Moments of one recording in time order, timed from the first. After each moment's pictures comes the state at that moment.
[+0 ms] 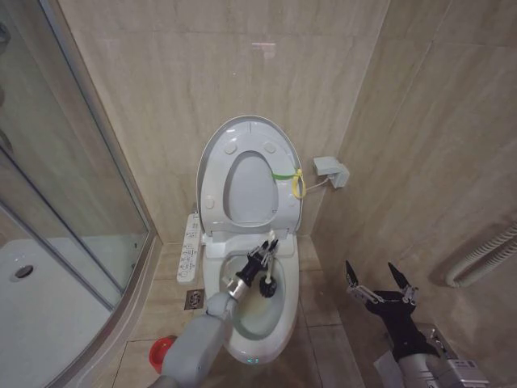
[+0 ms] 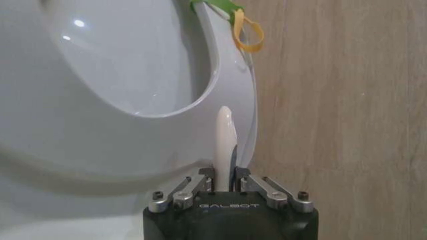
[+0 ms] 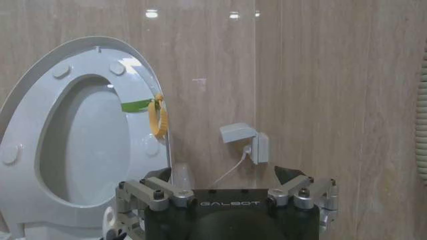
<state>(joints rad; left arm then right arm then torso) 0.68 -1.51 0.02 -0.86 -0.51 -0.70 0.56 -1.85 1.50 0.76 2.43 0.26 -0.01 -0.03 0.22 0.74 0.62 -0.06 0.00</state>
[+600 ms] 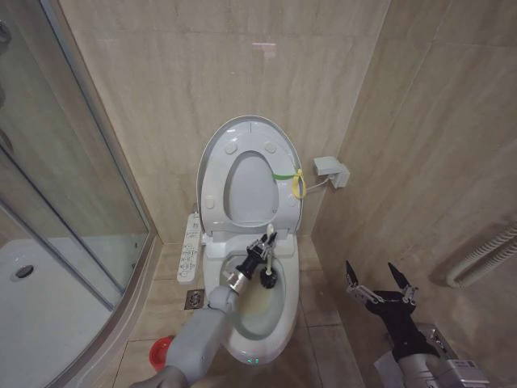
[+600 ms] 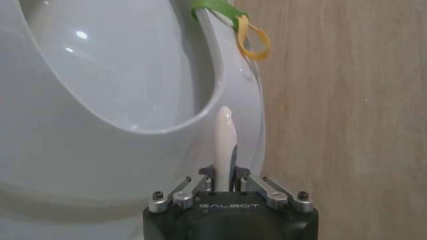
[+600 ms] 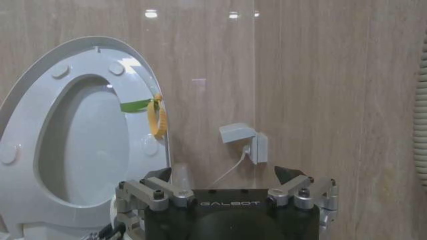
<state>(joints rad) 0.63 -1.55 0.01 -0.80 -0.51 -0.73 0.56 -1.85 1.50 0.76 2.43 0.26 -0.01 -0.03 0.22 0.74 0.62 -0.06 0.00</state>
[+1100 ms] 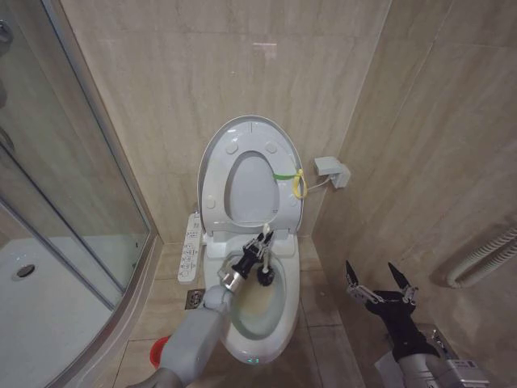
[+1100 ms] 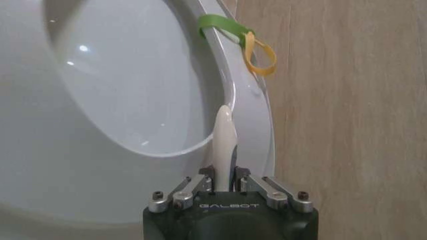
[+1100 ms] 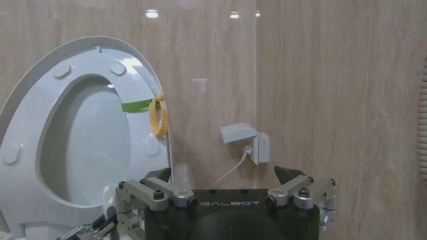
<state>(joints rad) 0.63 -1.53 0.00 -0.84 -0.51 -0.73 0.55 -1.85 1.50 0.76 2.43 0.26 -0.01 -0.03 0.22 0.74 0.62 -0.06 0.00</state>
